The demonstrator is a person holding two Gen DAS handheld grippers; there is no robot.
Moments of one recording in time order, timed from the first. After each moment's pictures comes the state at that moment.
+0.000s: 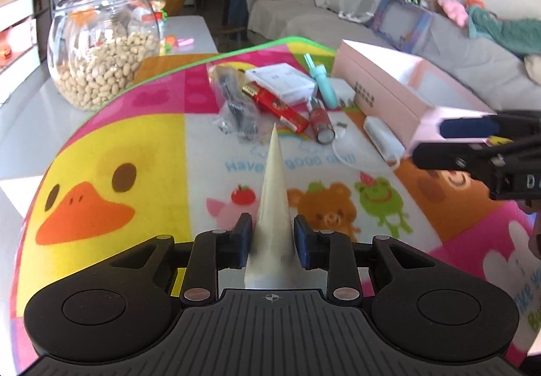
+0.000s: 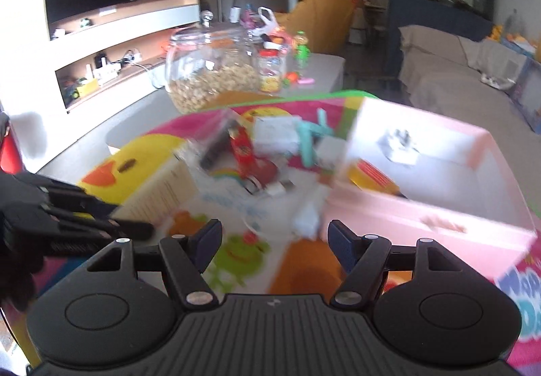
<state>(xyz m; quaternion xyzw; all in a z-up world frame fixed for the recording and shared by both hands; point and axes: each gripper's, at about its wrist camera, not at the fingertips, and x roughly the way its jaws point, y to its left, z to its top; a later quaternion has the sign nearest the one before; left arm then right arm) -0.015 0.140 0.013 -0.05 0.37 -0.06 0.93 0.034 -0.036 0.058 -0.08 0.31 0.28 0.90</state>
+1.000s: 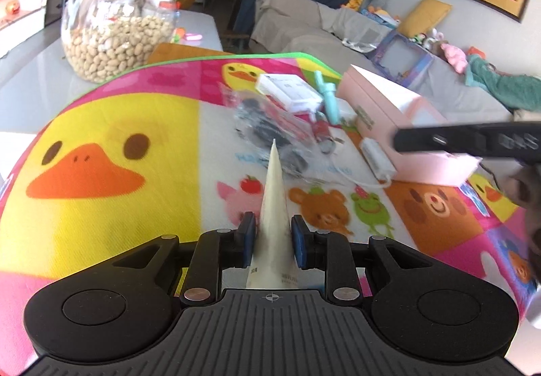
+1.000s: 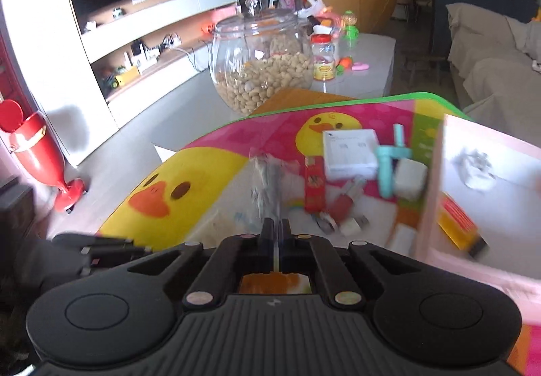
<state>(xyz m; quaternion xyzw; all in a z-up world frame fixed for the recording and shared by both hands) -0.040 0.163 0.005 -0.13 0.34 -0.08 0.93 0.035 -0.019 0.082 -0.05 0.37 0.34 0.86</state>
